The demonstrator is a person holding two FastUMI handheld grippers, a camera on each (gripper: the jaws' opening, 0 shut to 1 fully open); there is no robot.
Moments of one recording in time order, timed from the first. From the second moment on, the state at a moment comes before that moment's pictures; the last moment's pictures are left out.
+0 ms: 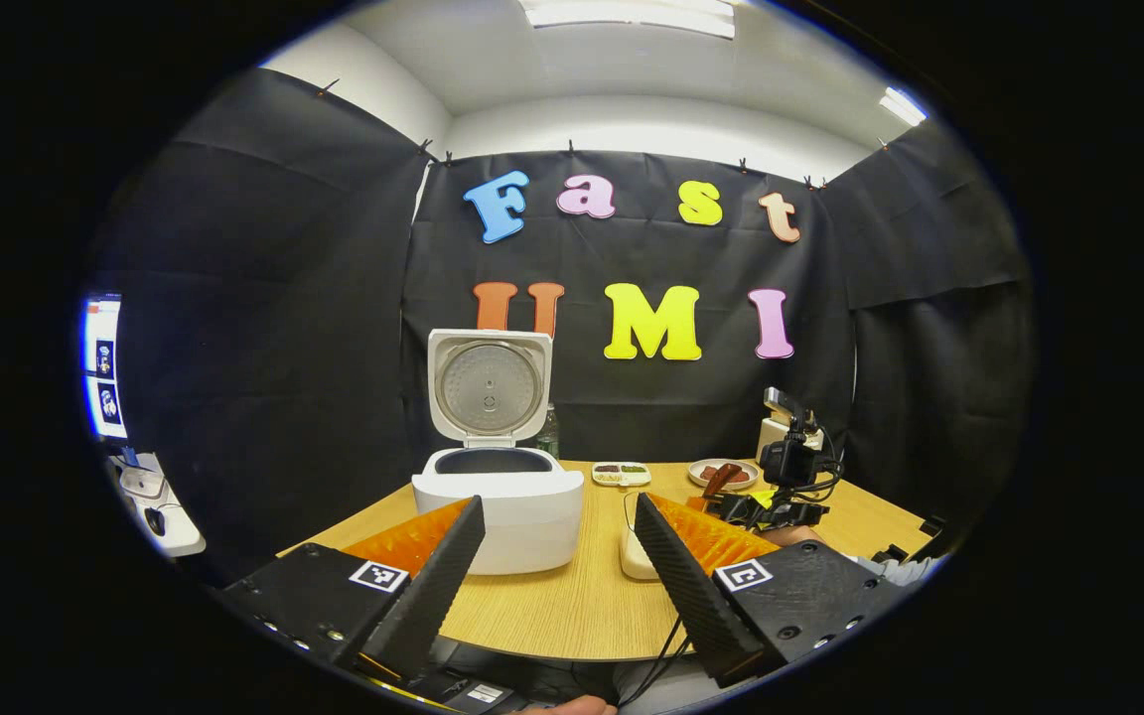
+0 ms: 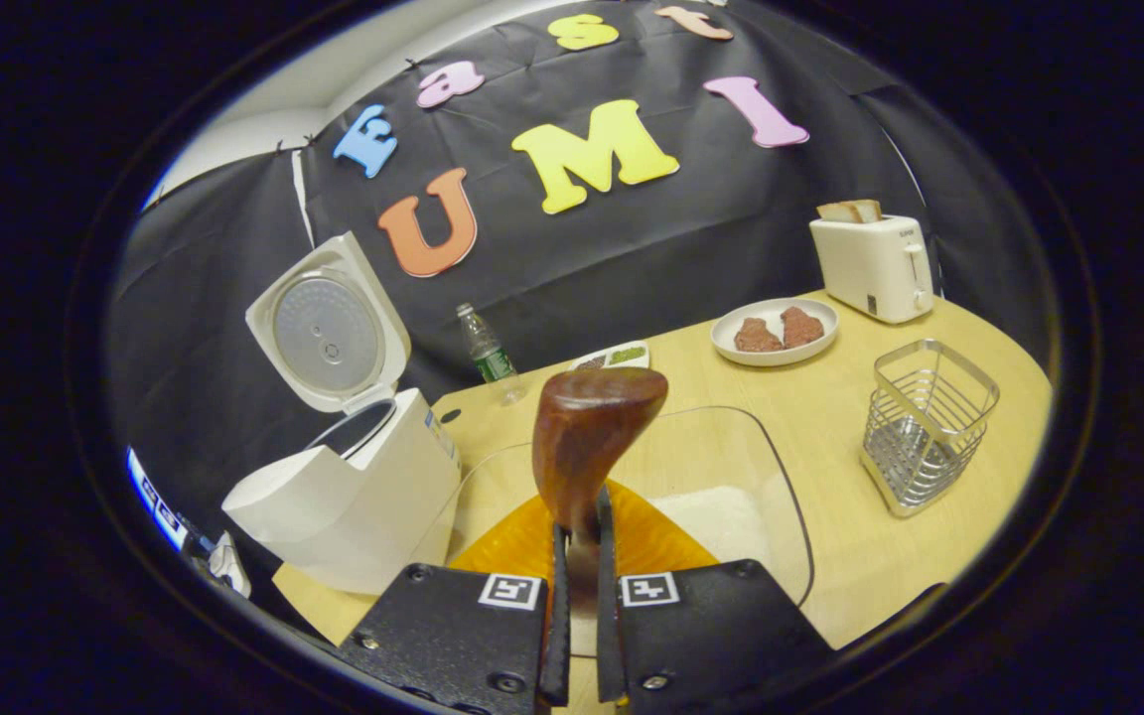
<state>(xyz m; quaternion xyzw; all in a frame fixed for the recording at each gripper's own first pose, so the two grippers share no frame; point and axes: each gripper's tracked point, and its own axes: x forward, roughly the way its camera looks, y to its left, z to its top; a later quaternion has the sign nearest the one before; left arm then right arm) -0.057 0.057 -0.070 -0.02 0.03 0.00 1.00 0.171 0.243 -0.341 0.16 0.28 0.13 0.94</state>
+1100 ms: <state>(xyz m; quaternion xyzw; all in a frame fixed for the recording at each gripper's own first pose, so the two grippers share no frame) -0.048 0.060 -0.085 -0.02 0.05 0.01 1.00 0.181 0.166 -0.304 0.52 0.28 0.09 0.80</state>
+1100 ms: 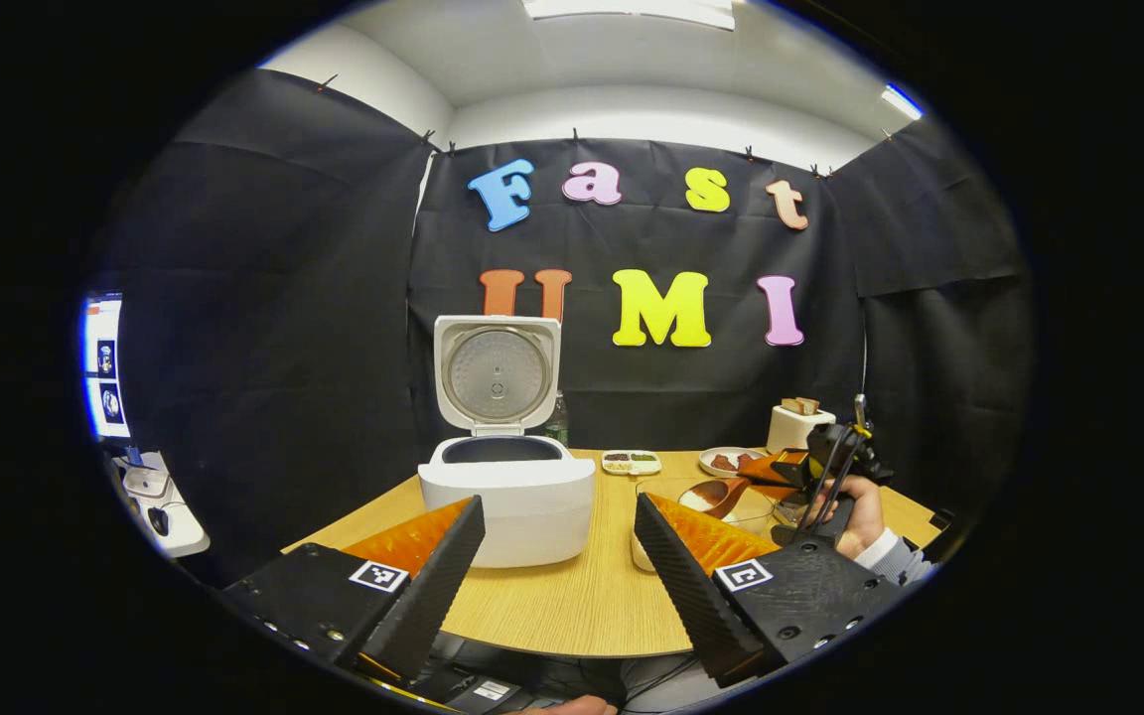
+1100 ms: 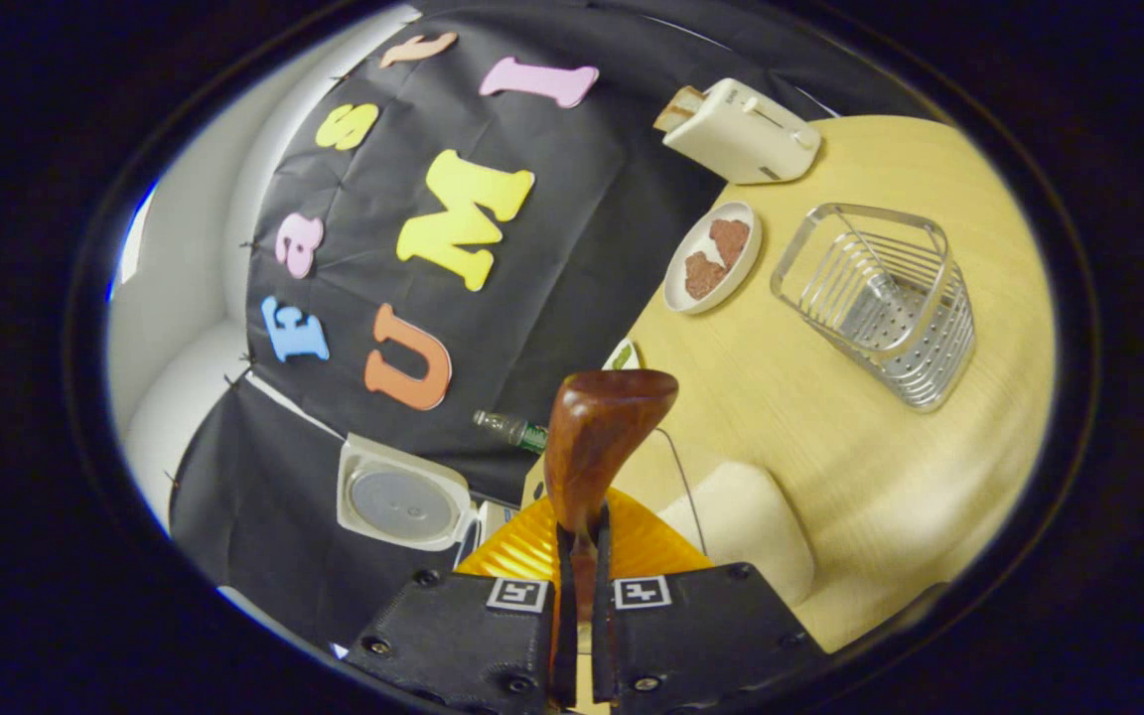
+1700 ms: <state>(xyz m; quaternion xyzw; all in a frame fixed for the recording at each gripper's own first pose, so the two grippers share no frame) -0.057 0.060 -0.079 0.00 0.05 0.00 1.00 0.181 0.161 -0.229 0.64 0.22 0.13 0.72</state>
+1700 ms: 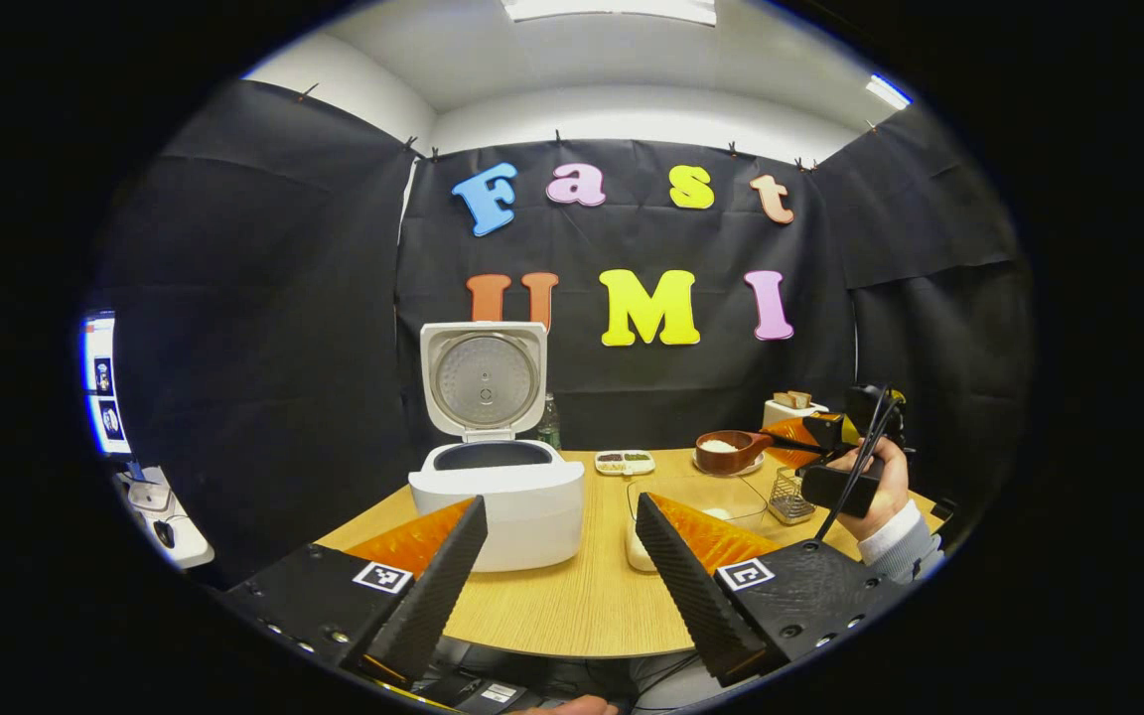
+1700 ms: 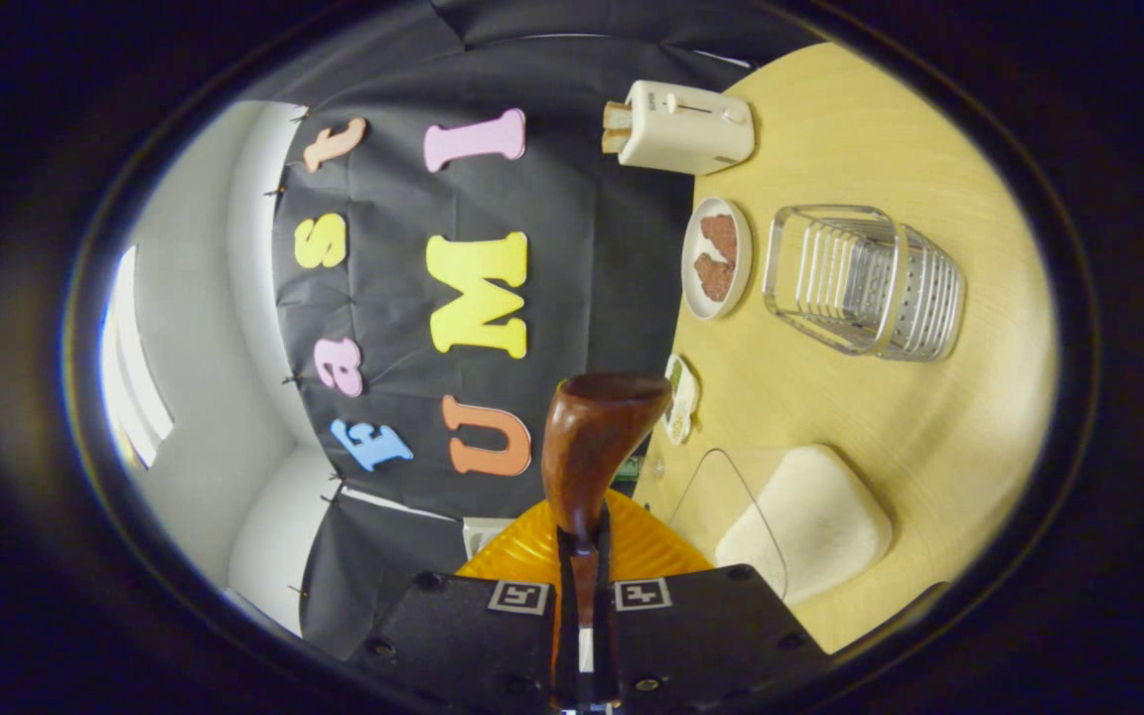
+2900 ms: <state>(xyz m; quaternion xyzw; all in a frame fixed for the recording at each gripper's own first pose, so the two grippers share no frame) -0.109 0.159 -0.094 -0.04 0.04 0.04 1.00 0.251 0.497 -0.195 0.18 0.24 0.23 0.92</state>
